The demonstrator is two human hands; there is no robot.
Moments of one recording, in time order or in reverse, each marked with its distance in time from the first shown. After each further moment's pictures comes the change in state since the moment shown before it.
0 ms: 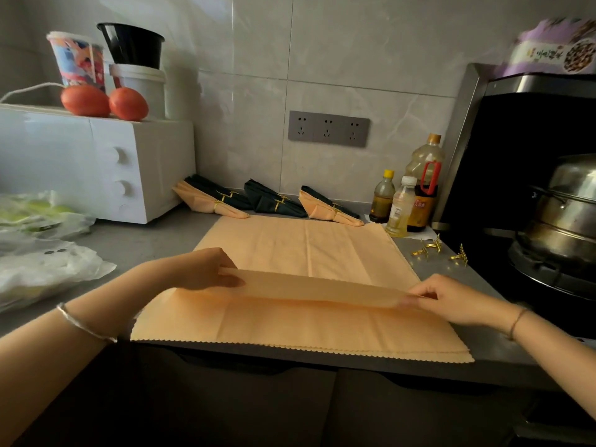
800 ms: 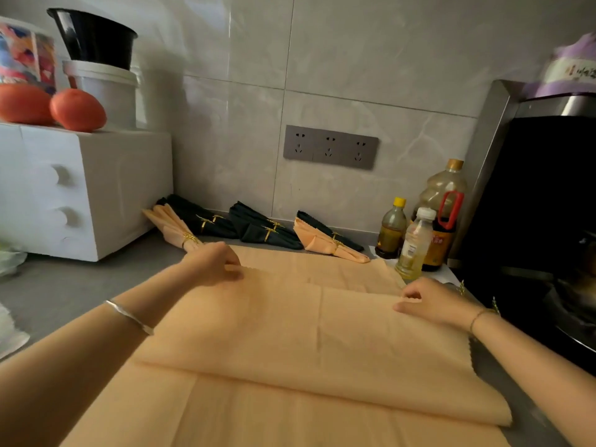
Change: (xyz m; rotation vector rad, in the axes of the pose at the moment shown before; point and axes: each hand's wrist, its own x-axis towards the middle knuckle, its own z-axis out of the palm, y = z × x) left_hand 0.160 -0.042 -0.039 0.030 0.292 -0.088; right_hand 0.150 0.039 -0.044 -0.195 0.108 0.180
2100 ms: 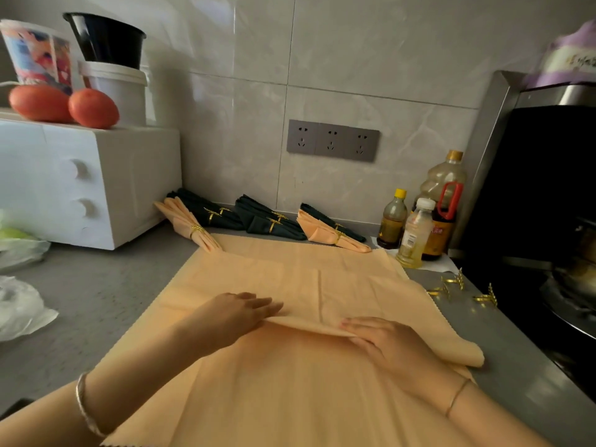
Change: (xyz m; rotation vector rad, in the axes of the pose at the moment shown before) left_hand -0.081 0.049 0.047 0.368 -0.152 0.359; right_hand -0.058 -0.065 0.076 0.073 0.194 -0.392
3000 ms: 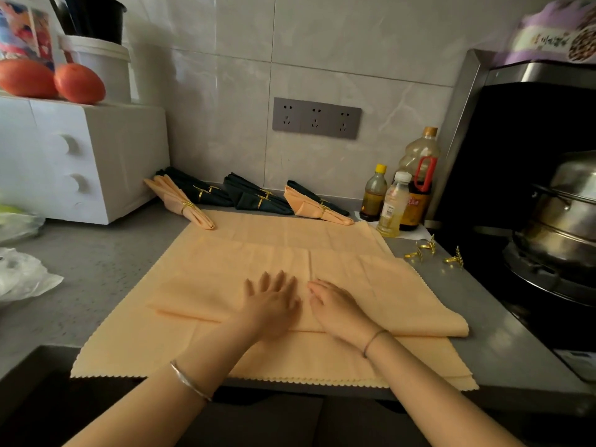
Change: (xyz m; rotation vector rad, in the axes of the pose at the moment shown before) left_hand 0.019 0.088 0.020 -0.357 -0.060 -0.325; right_hand 0.008 -0.054 0.028 0.101 -0.105 0.298
